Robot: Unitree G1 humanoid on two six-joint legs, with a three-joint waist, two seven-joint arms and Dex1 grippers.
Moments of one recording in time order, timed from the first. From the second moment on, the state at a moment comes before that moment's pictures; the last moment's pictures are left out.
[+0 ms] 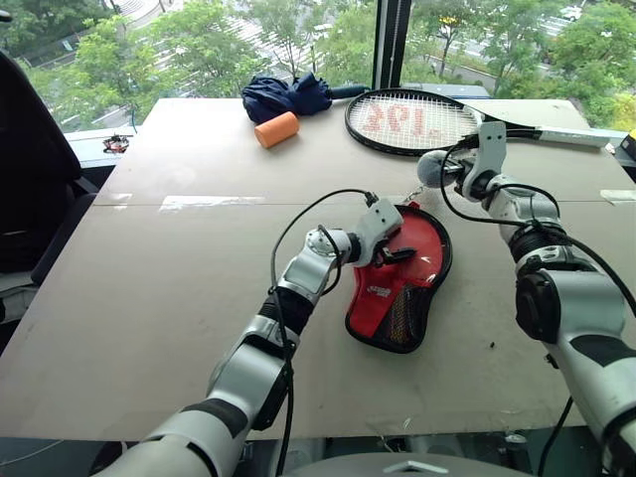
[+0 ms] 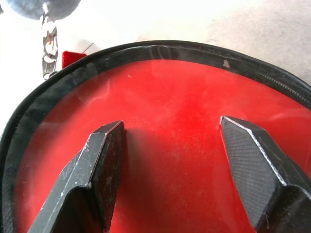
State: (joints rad) left arm -0.76 0.08 -0.27 0.58 0.06 0.25 -0.76; right arm -1.10 -0.35 -0.21 1.13 0.13 0.15 0.47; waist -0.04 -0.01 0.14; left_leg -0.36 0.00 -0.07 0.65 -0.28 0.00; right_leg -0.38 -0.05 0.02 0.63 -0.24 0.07
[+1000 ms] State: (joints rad) left arm -0.78 0.06 -0.27 0.63 0.05 0.25 -0.69; right arm -0.20 -0.69 -0.26 -0.35 0.55 1.01 0.61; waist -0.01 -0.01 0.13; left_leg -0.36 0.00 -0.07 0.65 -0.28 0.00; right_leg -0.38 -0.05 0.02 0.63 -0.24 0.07
